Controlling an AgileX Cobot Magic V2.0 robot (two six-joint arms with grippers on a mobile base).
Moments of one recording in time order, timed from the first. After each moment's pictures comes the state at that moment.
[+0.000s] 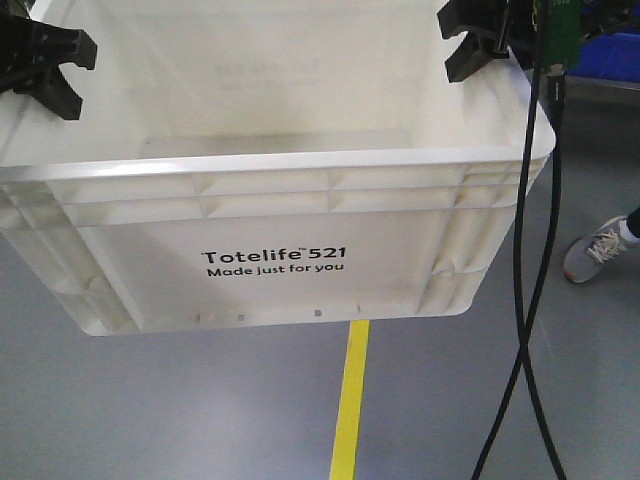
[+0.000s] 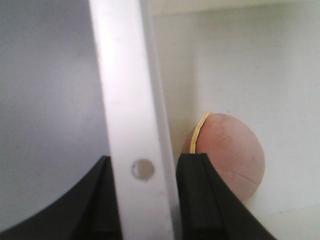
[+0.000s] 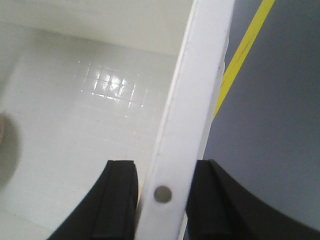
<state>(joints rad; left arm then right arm) -0.16 1.51 -1.65 -0.08 1.34 -0.12 0.25 1.64 -1.78 0.23 1.22 -0.07</state>
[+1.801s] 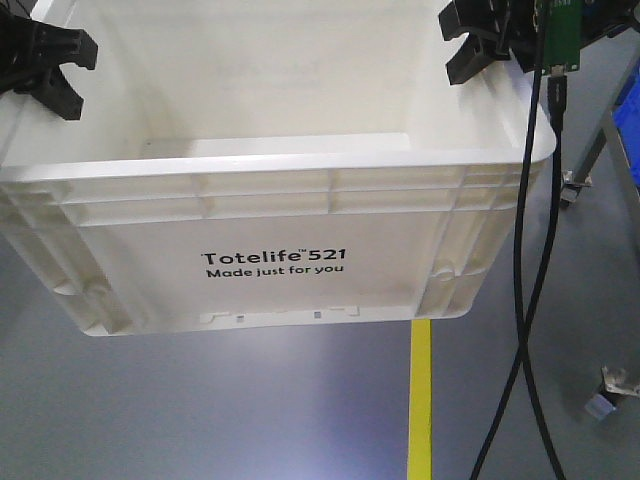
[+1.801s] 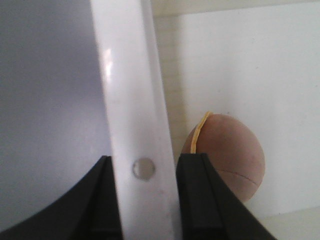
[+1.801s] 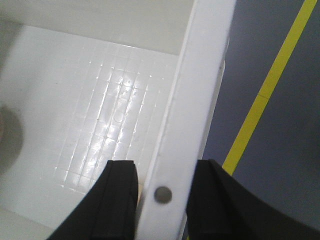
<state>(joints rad) -0.16 1.51 -1.65 -0.08 1.34 -0.12 0.25 1.64 -1.78 0.23 1.23 -0.07</state>
